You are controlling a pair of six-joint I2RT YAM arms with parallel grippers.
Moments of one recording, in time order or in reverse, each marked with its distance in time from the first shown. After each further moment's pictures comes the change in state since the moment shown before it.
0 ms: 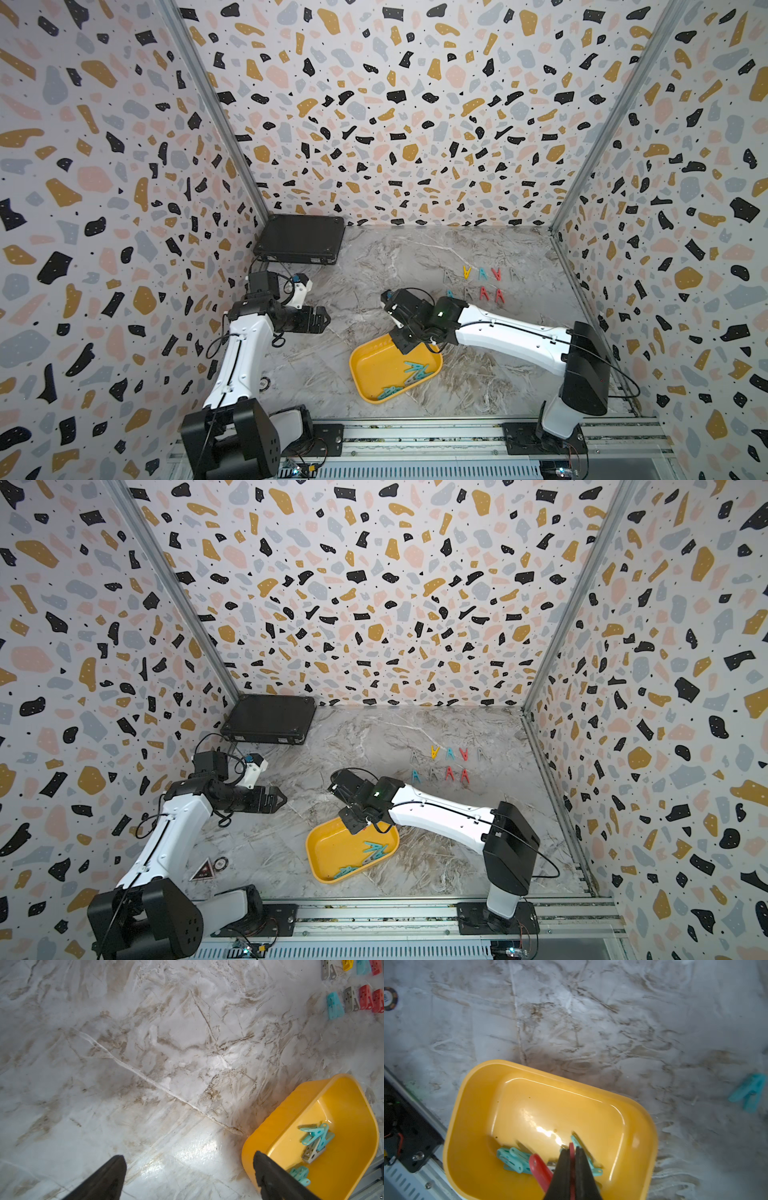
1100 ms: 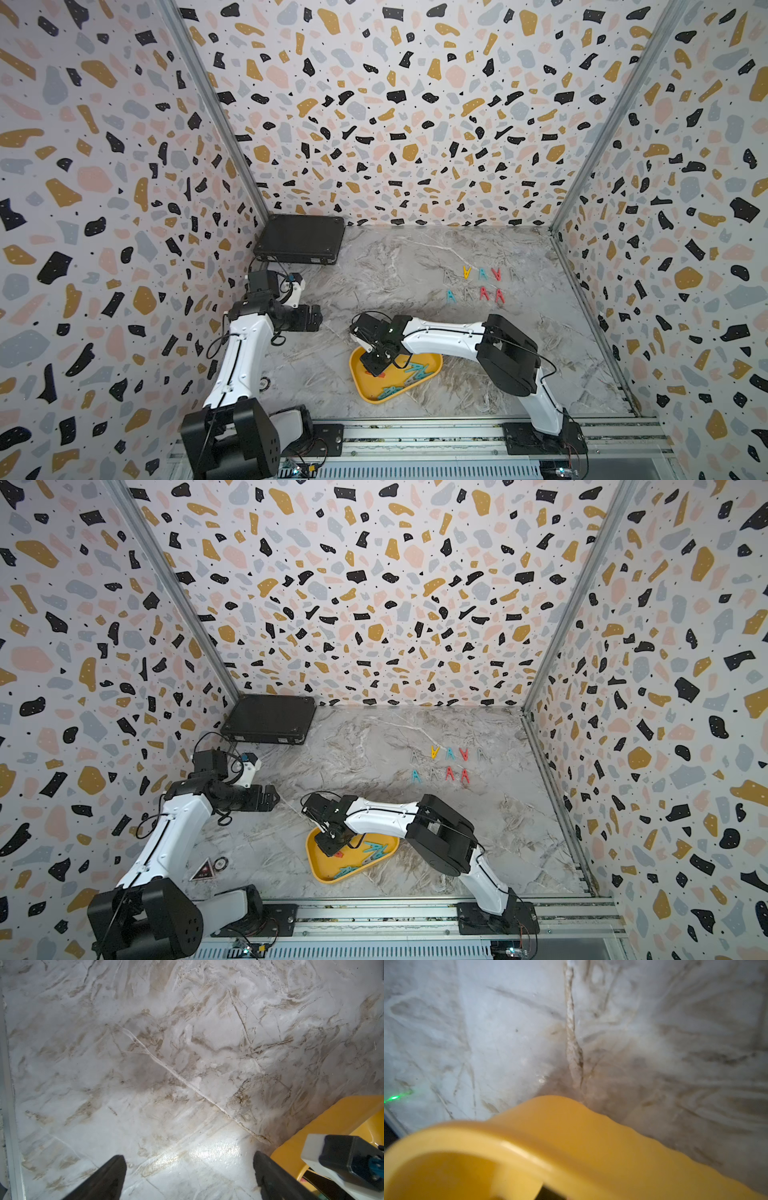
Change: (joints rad) left arm 0.000 0.004 0.000 0.040 -0.163 -0.047; right arm 0.110 0.452 0.176 0.124 -0.216 0.003
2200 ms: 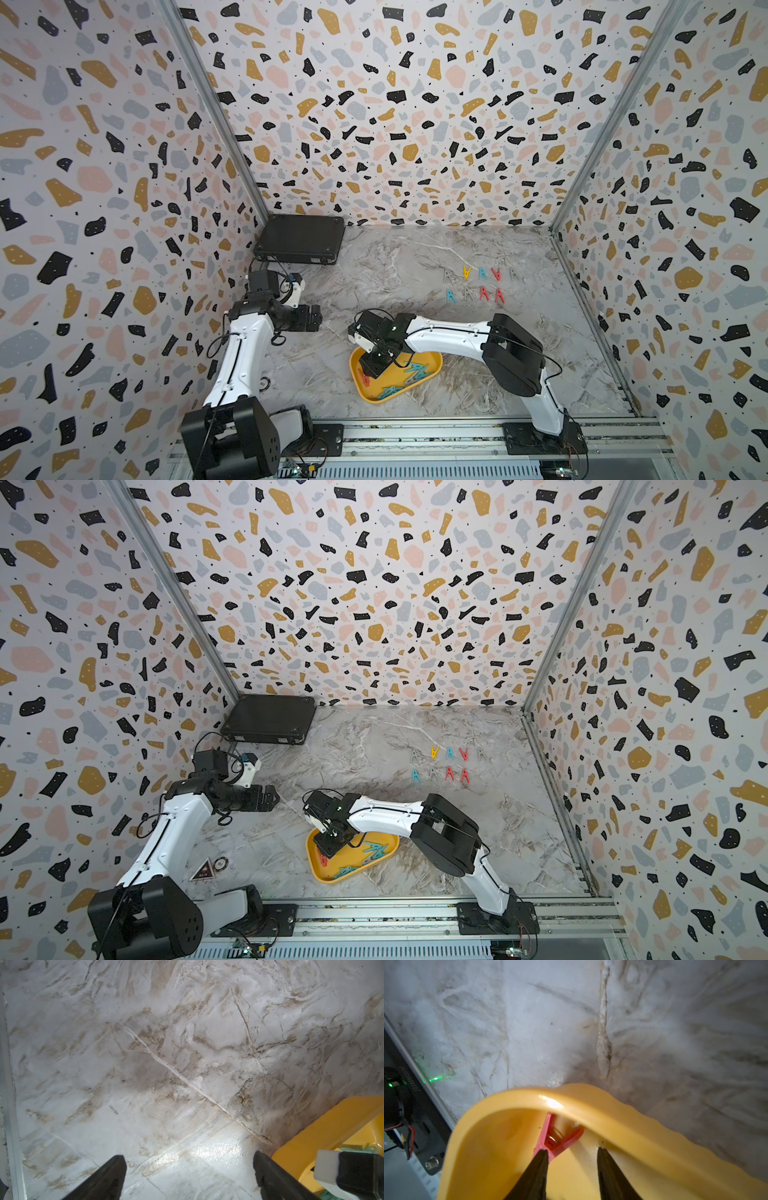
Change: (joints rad) left arm 0.000 0.005 0.000 0.000 -0.007 -0.003; right arm -0.001 -0.021 -0.002 0.011 -0.124 -0.036
